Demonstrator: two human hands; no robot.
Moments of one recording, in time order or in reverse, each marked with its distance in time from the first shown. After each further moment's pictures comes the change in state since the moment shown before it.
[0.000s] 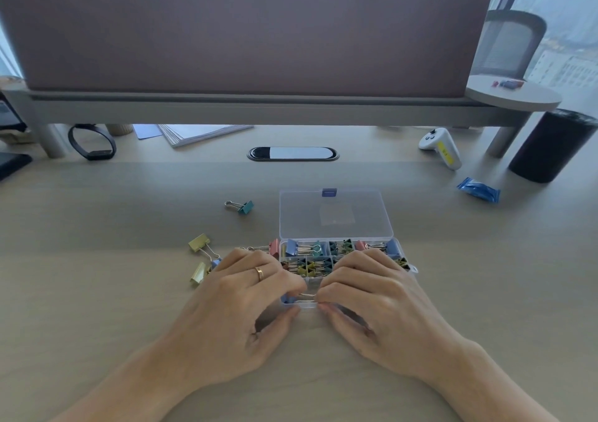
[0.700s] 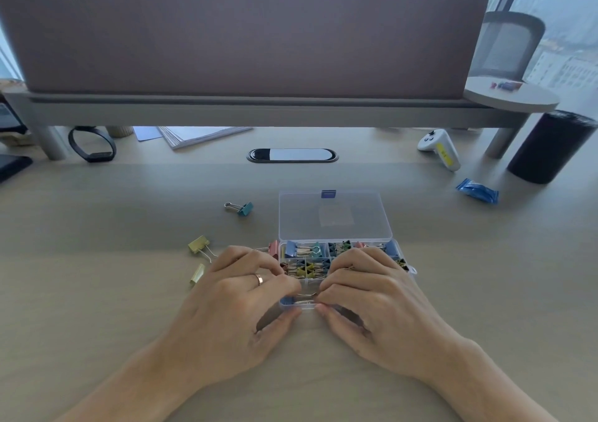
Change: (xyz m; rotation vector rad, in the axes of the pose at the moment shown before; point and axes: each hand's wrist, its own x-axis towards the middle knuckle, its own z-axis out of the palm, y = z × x) left_hand -0.001 -0.002 0.004 0.136 0.070 -0.020; right_hand 0.004 -0.002 -0.003 -0.011 -0.025 0.039
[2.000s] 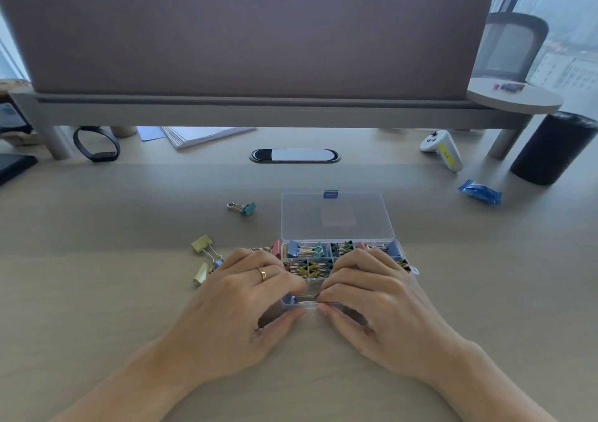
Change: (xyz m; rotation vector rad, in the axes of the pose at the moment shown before) left_hand 0.001 -0.003 0.002 -0.092 -0.068 0.034; right_hand -0.003 0.003 0.003 0.028 0.011 0.001
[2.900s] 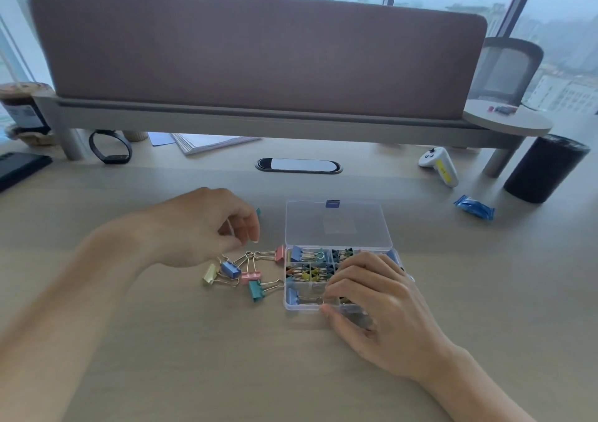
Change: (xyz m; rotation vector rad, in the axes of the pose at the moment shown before) left_hand 0.056 -0.055 -0.088 -0.026 -0.490 -0.464; right_hand -0.001 -0.004 0.001 0.016 0.162 0.042
